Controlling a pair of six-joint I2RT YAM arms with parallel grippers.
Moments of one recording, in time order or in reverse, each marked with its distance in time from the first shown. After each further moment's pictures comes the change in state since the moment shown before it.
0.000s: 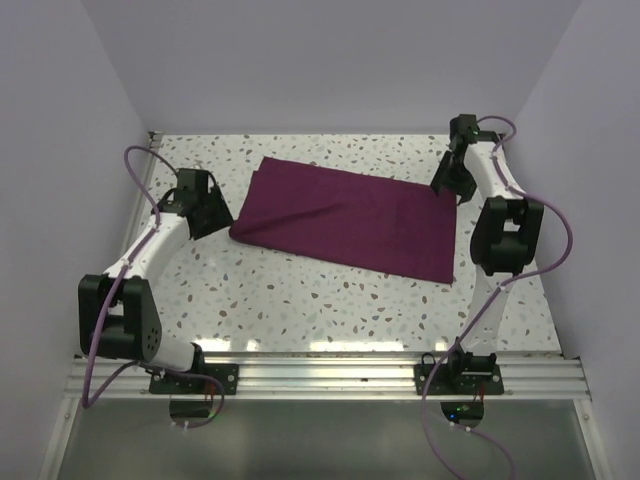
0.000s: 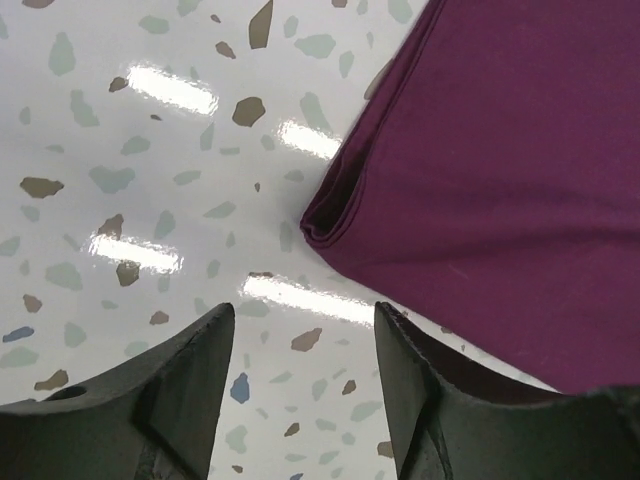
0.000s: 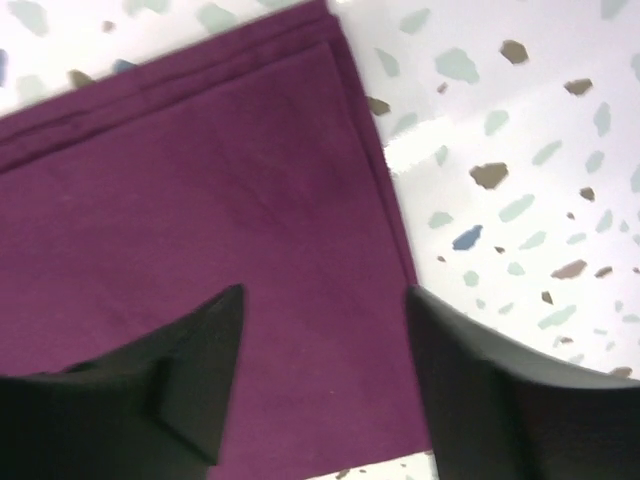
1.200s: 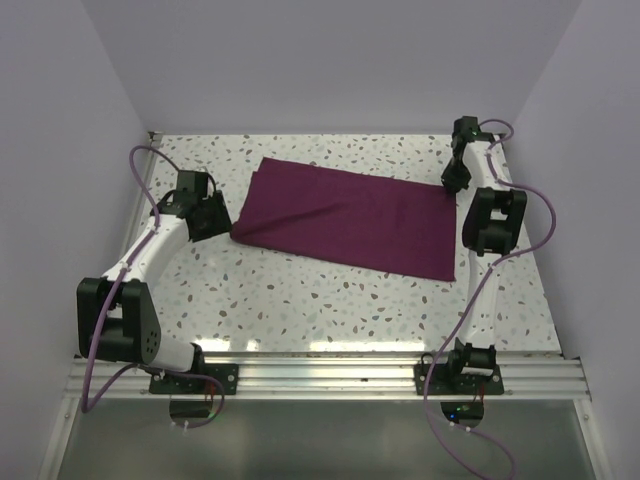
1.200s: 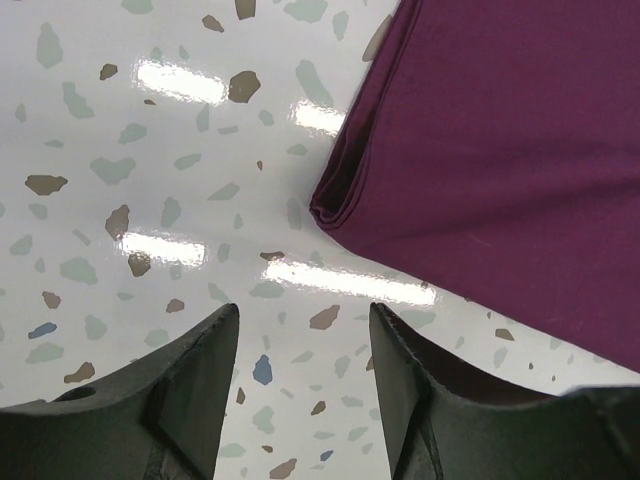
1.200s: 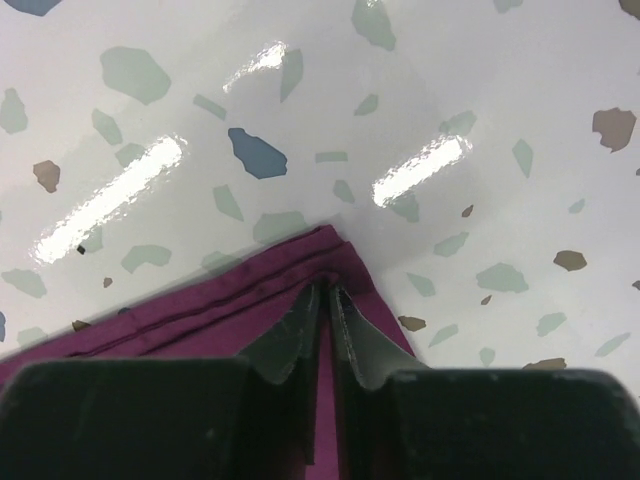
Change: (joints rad) left arm 0.000 0.016 0.012 -0.041 0.036 0.100; right arm -0.064 0.354 0.350 0.044 -0.017 0.027
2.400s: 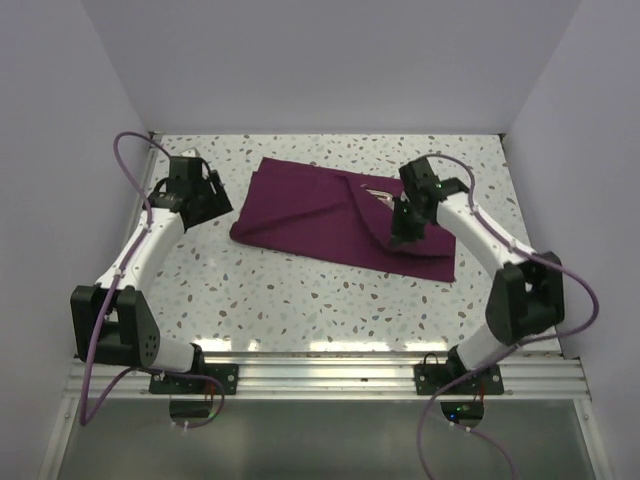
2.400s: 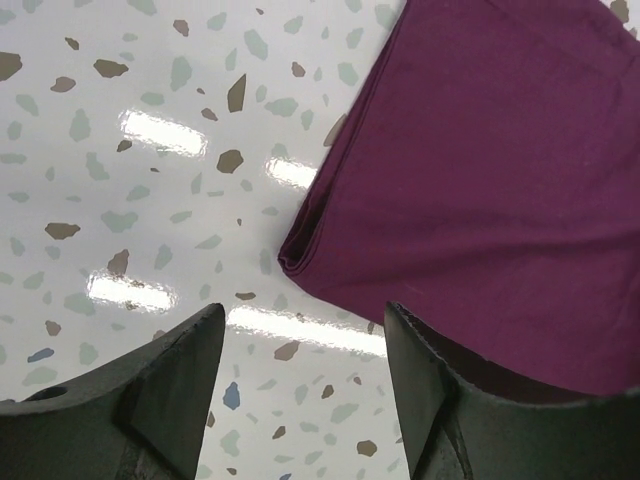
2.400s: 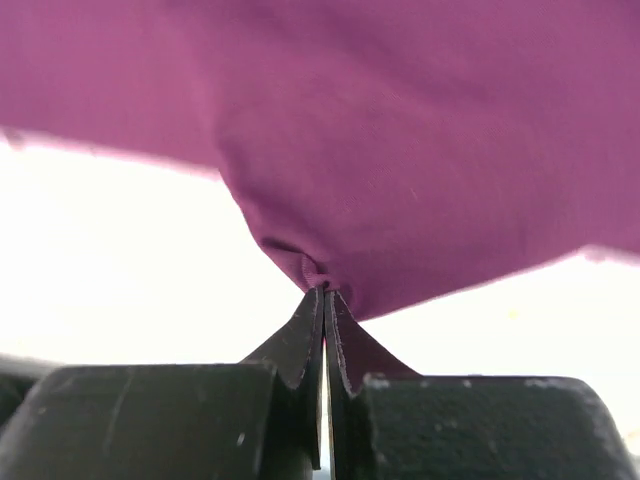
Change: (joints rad) left arm 0.000 -0.019 0.109 -0.009 -0.026 -0.063; right arm 0.407 -0.863 -0.934 0.088 -0.304 0.008
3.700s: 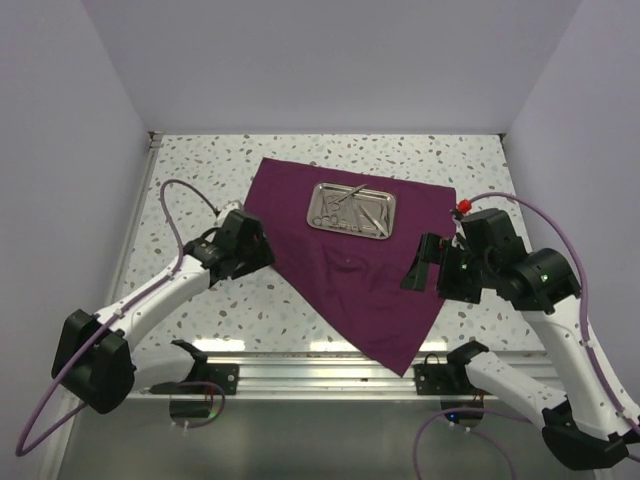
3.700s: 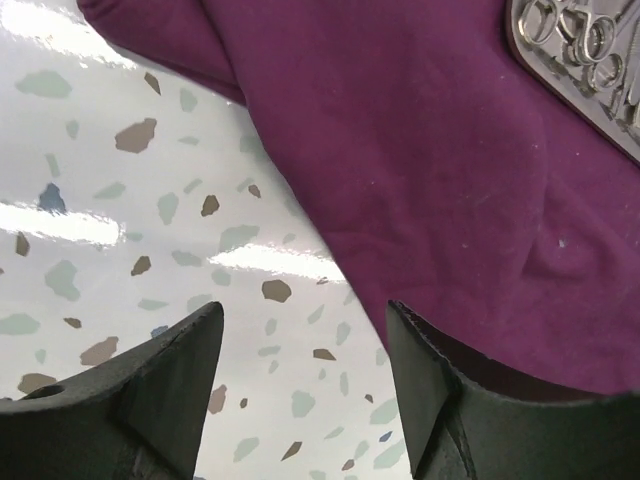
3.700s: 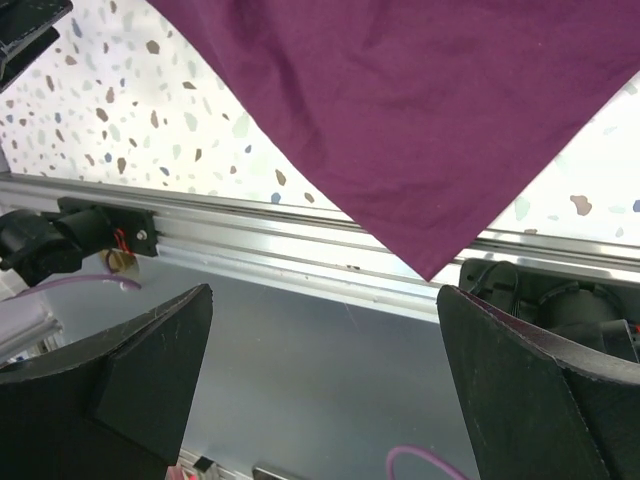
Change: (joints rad) left arm -0.422 -0.232 -0.321 -0.006 -0.105 -0.382; right arm 0.148 -0.758 -0.042 -0.477 -0.058 0.178
